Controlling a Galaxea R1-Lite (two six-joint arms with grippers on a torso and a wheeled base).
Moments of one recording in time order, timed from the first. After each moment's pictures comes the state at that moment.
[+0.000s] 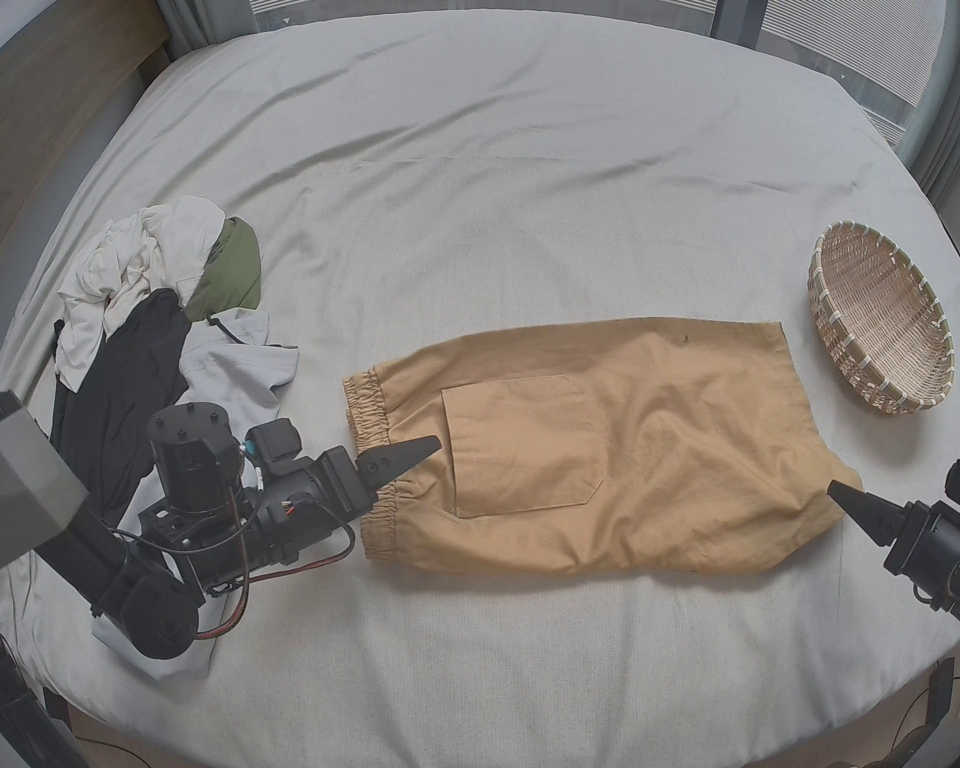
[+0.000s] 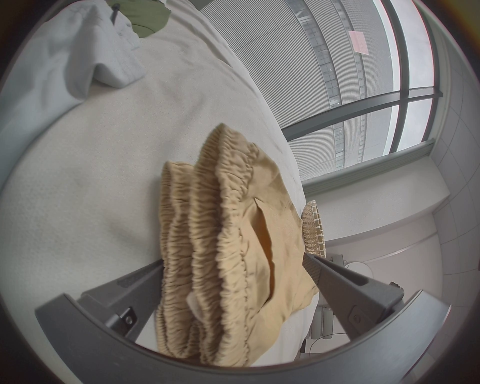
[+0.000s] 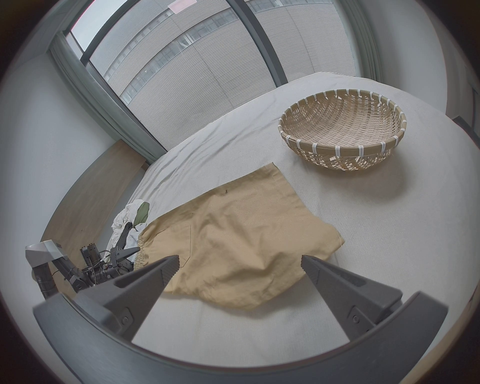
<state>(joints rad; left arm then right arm) -0.44 1.90 -0.55 -1.20 -0.35 -0.76 0.18 1.04 -0.20 -0.66 0.13 0.42</state>
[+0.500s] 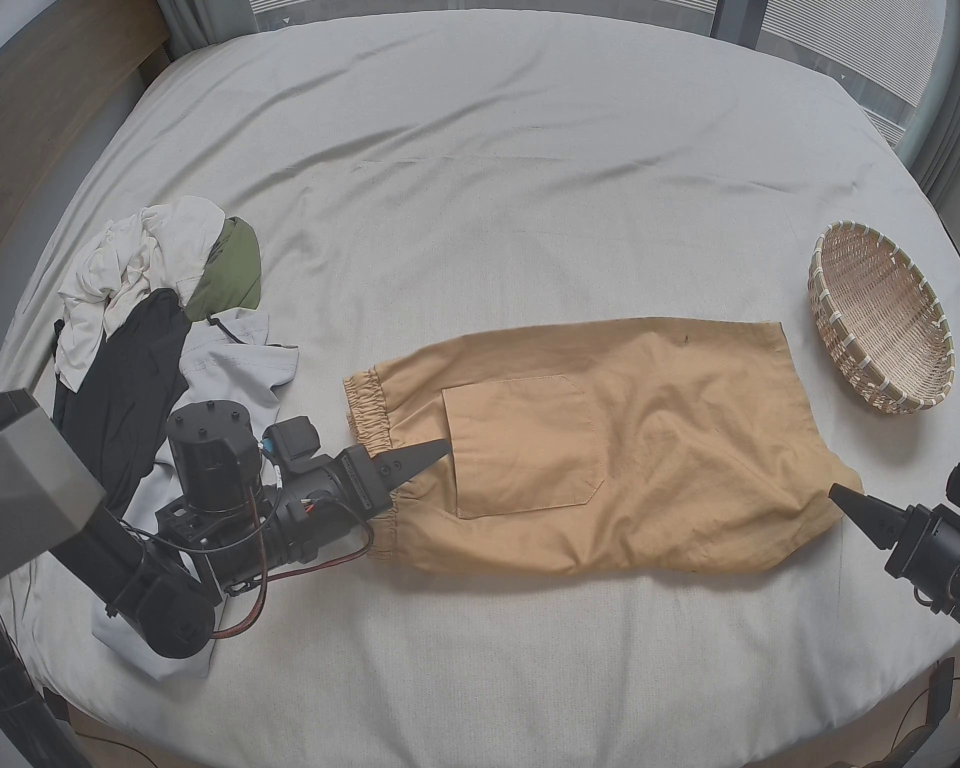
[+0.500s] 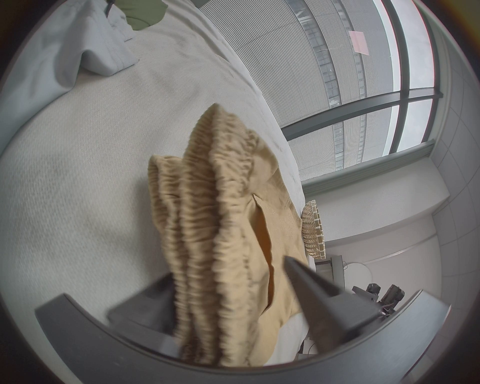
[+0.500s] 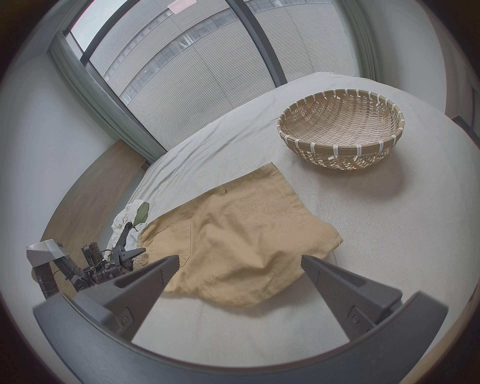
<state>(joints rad) -0.46 1.93 -0.57 -1.20 -0.32 -0.79 0.17 1.03 -0.19 -0.66 0.14 0.42</state>
